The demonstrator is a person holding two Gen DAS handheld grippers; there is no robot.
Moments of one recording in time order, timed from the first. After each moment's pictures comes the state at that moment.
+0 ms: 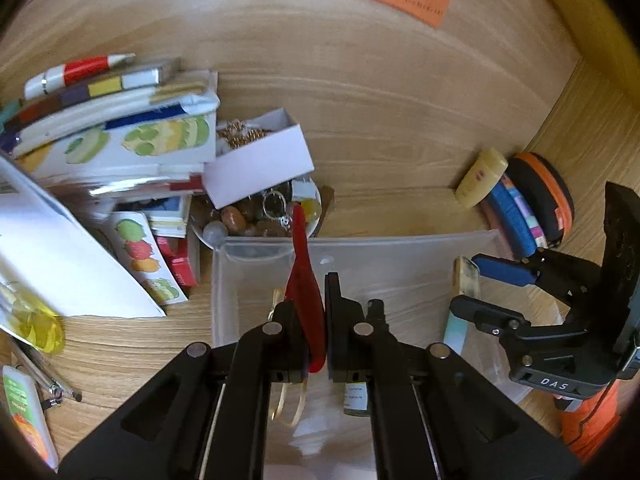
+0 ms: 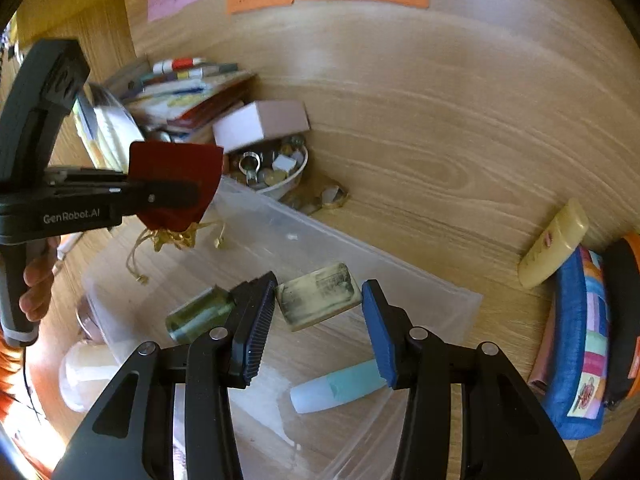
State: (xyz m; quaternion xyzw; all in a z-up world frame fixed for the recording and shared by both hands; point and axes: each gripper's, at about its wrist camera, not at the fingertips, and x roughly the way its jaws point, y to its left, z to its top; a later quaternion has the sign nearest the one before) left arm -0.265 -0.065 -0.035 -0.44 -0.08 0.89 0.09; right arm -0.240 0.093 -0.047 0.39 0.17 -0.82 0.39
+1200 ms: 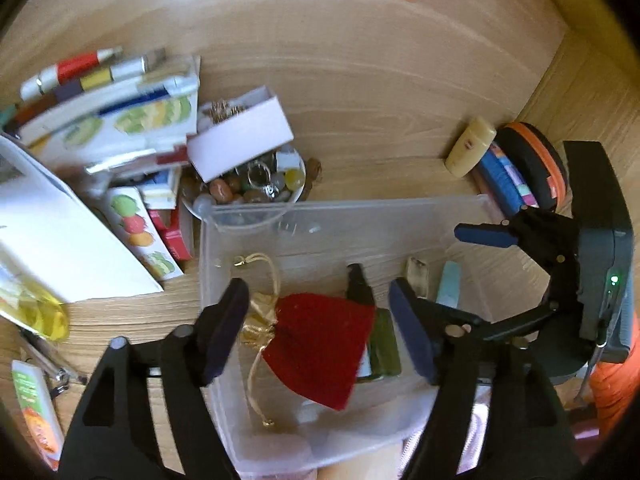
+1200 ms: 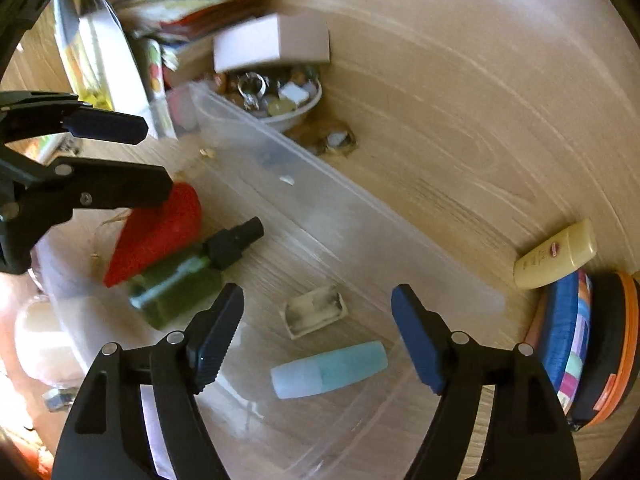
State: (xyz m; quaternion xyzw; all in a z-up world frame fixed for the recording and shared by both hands) left arm -0.243 -0.054 -0.020 -0.47 -0.06 0.88 0.10; right arm -0.224 0.069 -0.067 0.43 0.29 -0.78 0.35
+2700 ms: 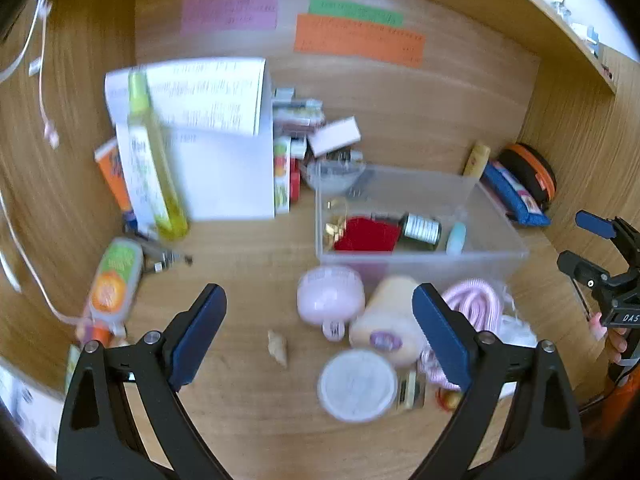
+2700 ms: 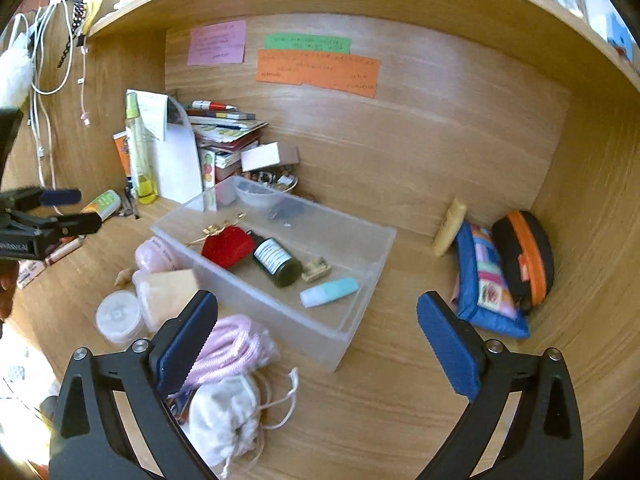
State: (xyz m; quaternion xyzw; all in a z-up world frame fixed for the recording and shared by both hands) left arm -0.050 -0.083 -0.005 -0.36 -0.05 0.93 -0.01; right arm -0.081 0.181 0.003 0.28 0.16 -0.89 0.32
